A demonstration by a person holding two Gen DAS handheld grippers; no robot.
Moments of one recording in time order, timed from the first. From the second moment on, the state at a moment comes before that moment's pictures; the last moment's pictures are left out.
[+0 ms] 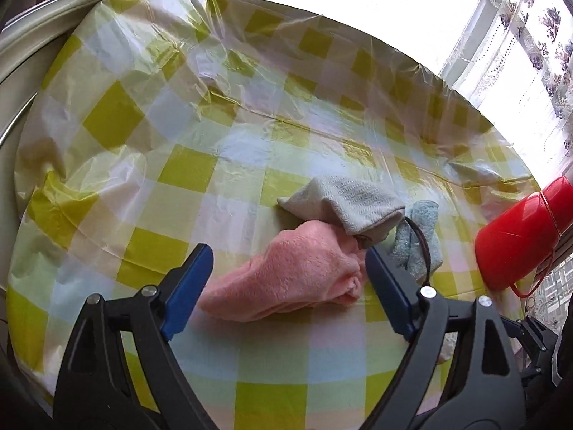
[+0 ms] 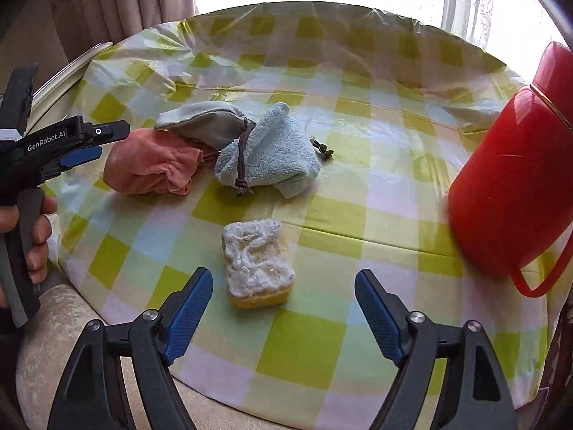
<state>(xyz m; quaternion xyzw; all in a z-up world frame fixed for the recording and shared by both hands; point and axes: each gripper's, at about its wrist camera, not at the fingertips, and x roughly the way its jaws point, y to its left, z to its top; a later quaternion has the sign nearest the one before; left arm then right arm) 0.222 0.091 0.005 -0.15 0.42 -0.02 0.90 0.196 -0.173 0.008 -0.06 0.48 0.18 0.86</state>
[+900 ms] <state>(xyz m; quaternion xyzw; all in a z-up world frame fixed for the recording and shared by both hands) 0.182 0.047 -0.017 -0.13 0.47 -0.09 0.87 0.221 -0.141 -0.034 -0.10 0.51 0.18 0.84</state>
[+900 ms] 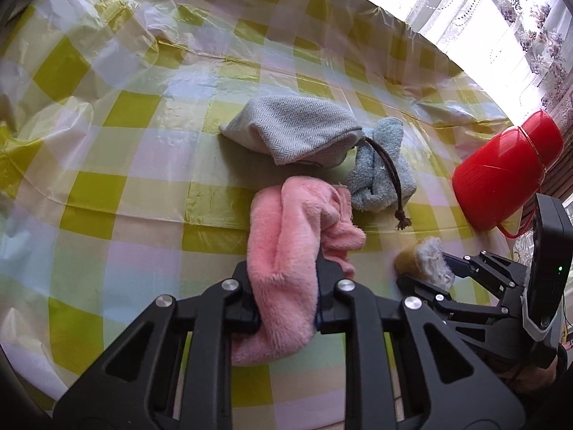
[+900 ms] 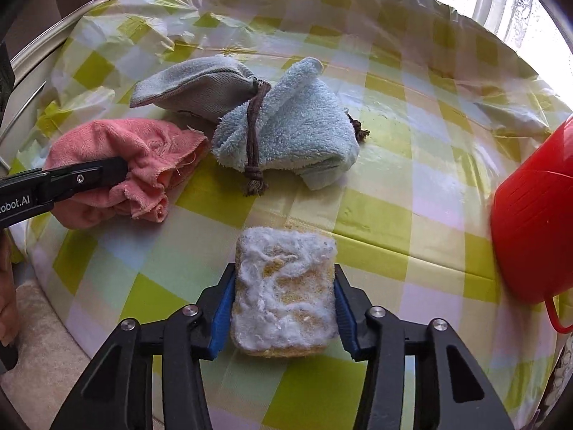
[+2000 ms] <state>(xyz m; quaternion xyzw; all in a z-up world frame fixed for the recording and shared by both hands) 0.069 -0.118 0.062 -0.08 0.41 -0.24 0.88 0.082 -0.316 0.042 0.00 0.42 0.08 0.90</state>
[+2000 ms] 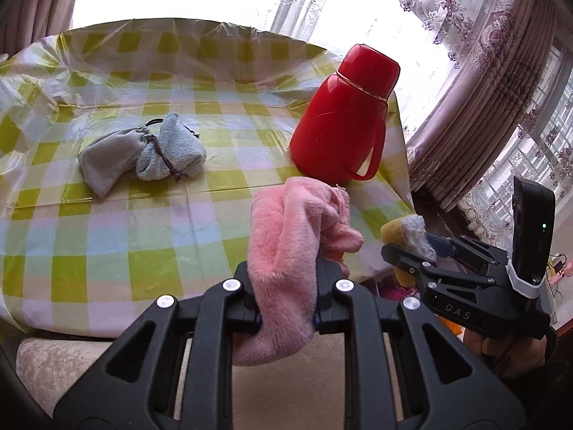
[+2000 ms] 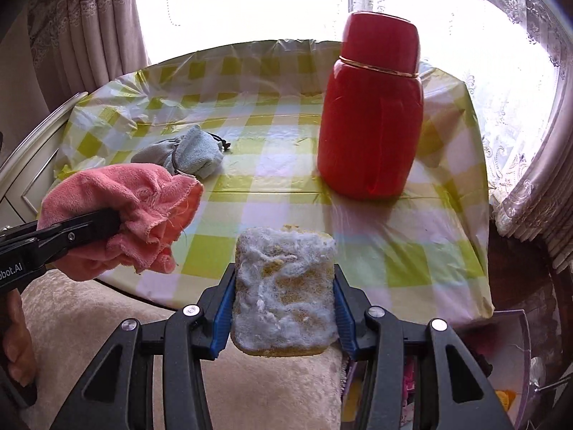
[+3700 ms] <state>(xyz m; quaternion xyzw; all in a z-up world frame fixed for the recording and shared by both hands) 0.072 -0.297 0.050 -0.05 0.48 -0.36 0.80 0.028 -0.517 0.020 0.10 0.44 -0.10 0.89</state>
